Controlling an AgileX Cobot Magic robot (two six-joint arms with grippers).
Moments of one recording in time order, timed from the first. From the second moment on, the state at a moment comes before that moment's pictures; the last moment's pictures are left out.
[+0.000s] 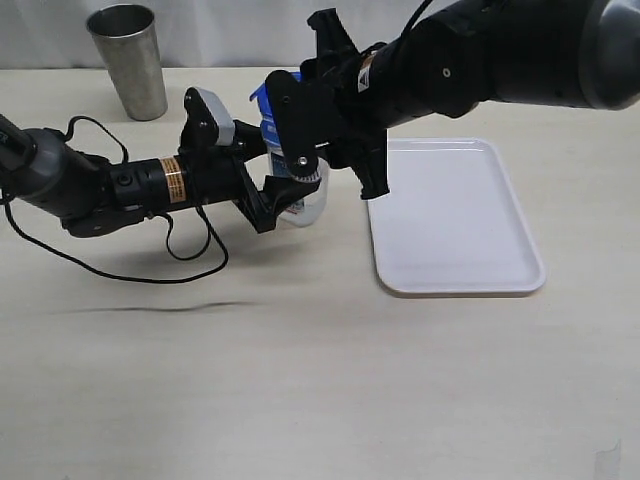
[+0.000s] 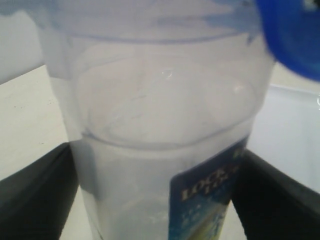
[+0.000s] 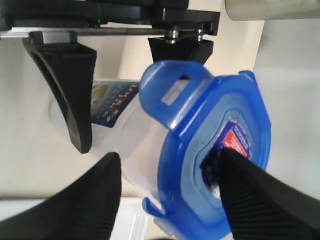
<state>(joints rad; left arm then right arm) -0.31 2.29 -1.06 0.94 -1.10 -0.32 0.60 1.80 -1.25 -0.06 0.35 -1.35</state>
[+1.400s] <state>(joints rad) -0.32 2.29 -1.06 0.94 -1.10 -0.32 0.62 1.78 -1.55 0.14 0.78 -0.50</state>
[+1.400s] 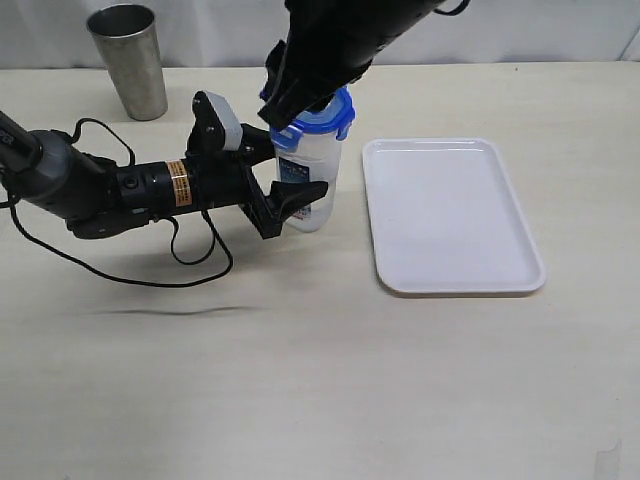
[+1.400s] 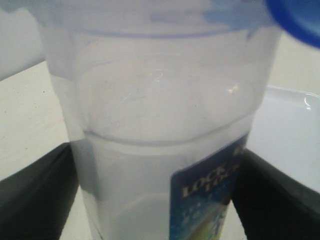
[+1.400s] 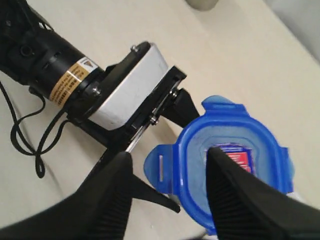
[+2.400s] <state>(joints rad) -0.32 2.29 -1.06 0.93 -1.10 -0.33 0.84 2.03 -1.71 -0.56 1.00 -0.20</state>
